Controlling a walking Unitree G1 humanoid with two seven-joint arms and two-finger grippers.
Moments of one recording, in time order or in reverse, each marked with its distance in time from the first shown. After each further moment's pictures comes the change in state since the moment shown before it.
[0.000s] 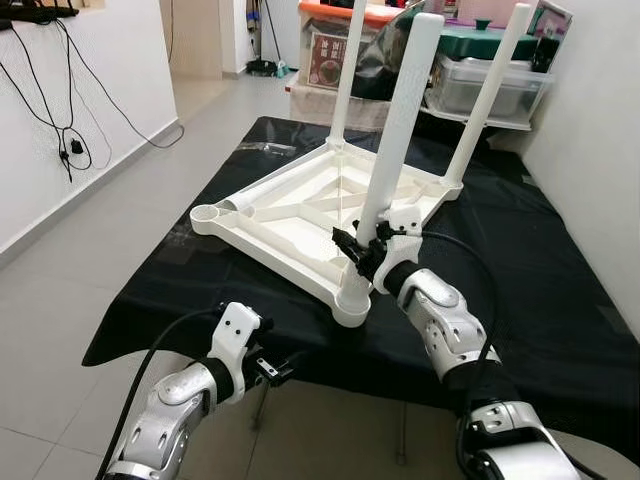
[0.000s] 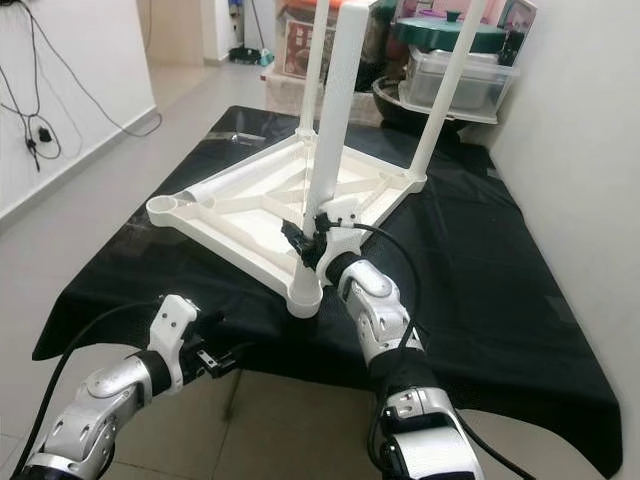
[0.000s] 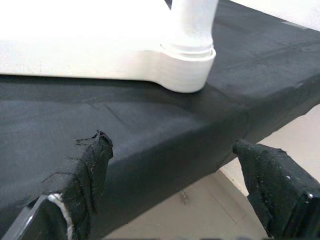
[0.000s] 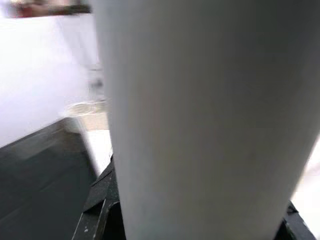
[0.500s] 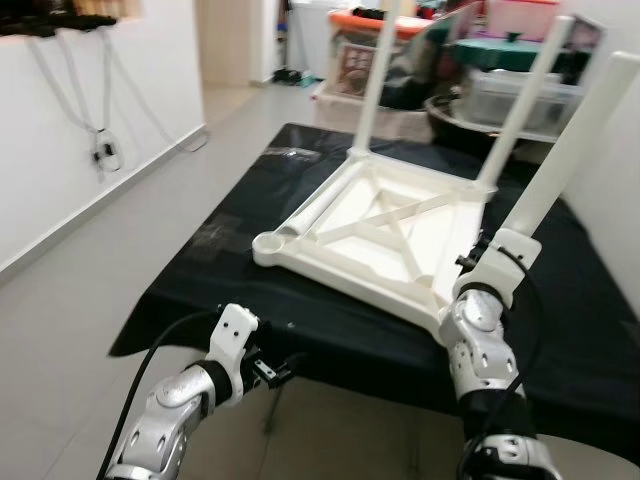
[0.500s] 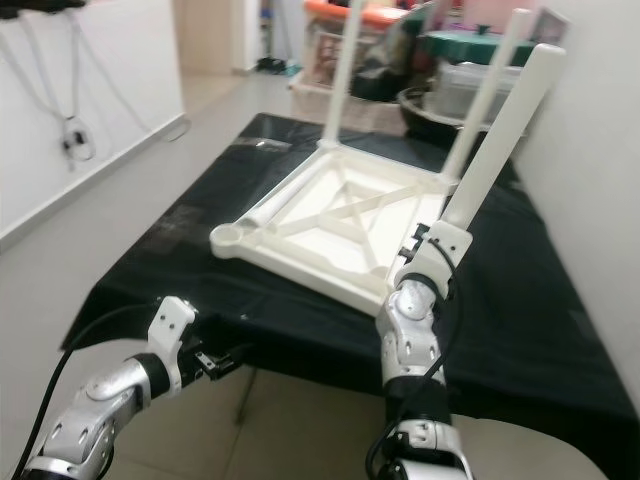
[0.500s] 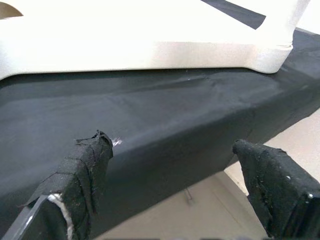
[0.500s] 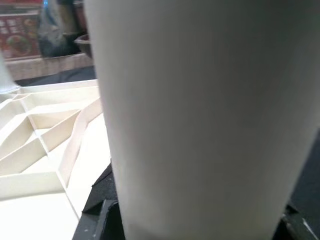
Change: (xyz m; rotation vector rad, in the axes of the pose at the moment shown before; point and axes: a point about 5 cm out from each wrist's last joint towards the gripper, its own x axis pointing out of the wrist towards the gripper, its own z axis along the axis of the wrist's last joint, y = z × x) left arm -0.002 0.001 -0.002 -0.005 0.009 0.003; right arm -0.057 -0.057 -0.016 0.119 -0.053 -0.920
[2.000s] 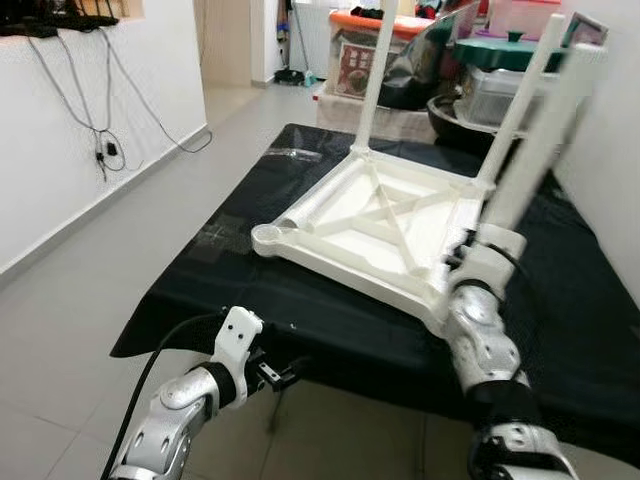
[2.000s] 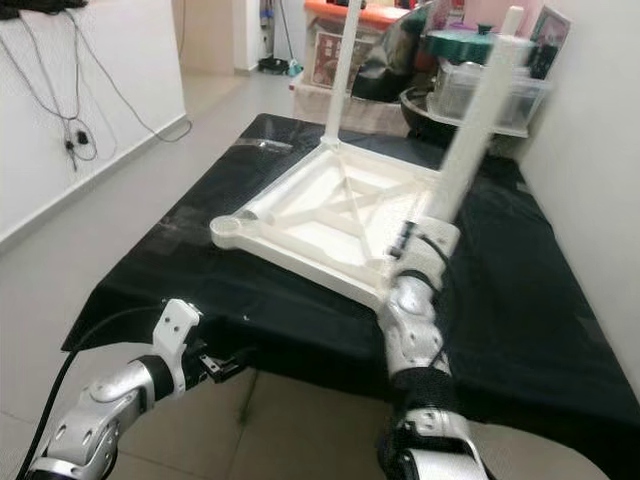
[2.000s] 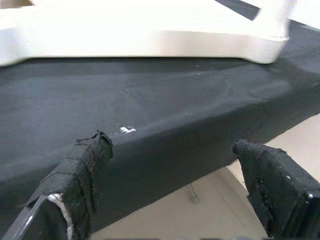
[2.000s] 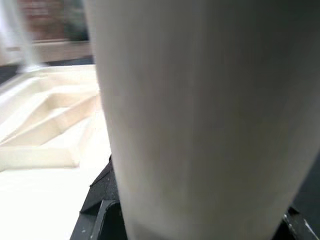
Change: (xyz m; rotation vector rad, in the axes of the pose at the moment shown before) left arm 0.001 -0.002 -0.001 -0.004 0.001 -0.006; right arm 0.026 -0.028 0.002 -0.060 0.014 -0.019
